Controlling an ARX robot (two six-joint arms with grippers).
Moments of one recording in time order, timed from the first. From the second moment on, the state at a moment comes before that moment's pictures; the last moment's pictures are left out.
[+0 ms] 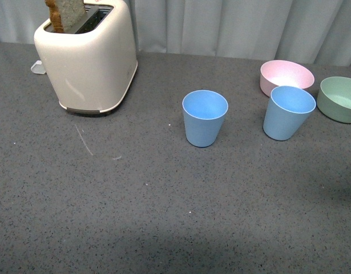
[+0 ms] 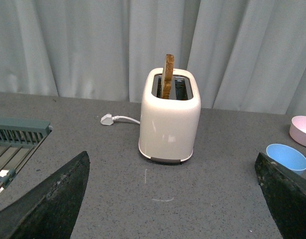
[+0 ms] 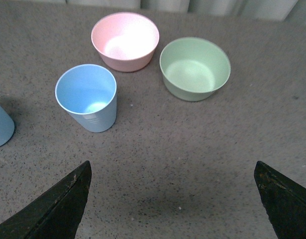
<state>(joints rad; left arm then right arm) 0.00 0.00 0.02 0.00 0.00 -0.01 -0.03 1.29 0.45 0.27 0.05 -0.02</state>
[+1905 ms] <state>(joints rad) 0.00 0.00 0.02 0.00 0.00 -0.01 0.21 1.91 1.23 -0.11 -0.14 0.44</state>
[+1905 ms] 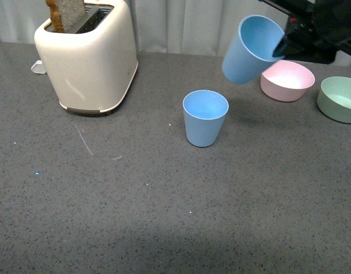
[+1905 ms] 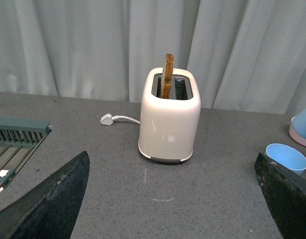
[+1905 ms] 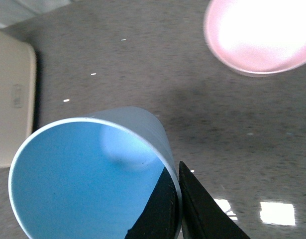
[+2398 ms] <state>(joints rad) 0.00 0.00 0.02 0.00 0.00 -0.01 0.33 1.93 1.25 -0.17 -0.13 0.44</state>
